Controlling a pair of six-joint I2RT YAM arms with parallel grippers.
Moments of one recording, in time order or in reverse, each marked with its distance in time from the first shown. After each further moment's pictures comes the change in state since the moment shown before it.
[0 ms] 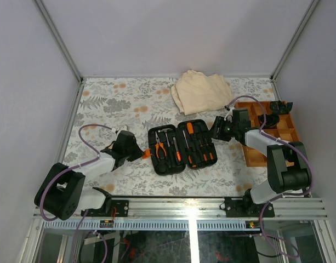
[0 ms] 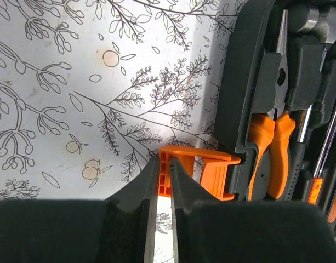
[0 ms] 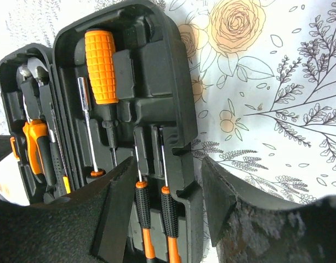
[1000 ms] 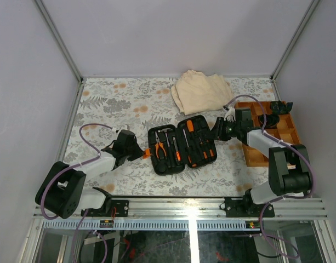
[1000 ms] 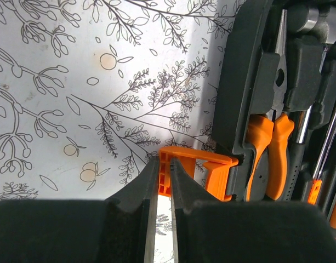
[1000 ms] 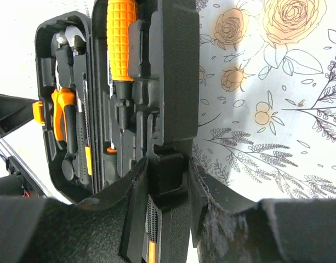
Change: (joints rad) left arm 0.000 0.015 0.013 -0.007 0.003 0.004; right arm -0.019 -0.008 0.008 -0.025 -0.174 -0.067
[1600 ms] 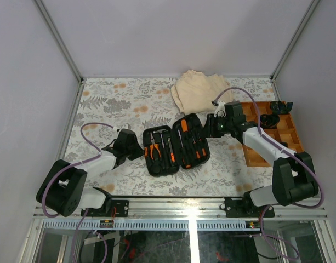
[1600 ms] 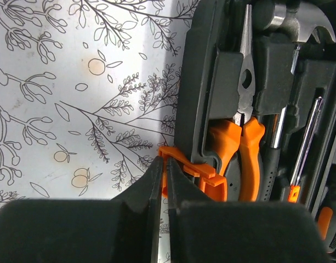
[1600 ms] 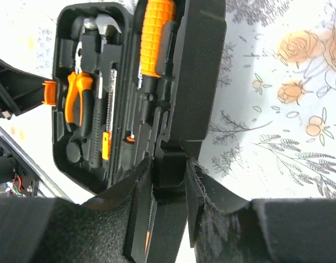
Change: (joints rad) left arm 0.002 0.024 0.015 0.015 0.022 0.008; right arm 0.157 -0.095 0.108 -0.171 0.101 -0.039
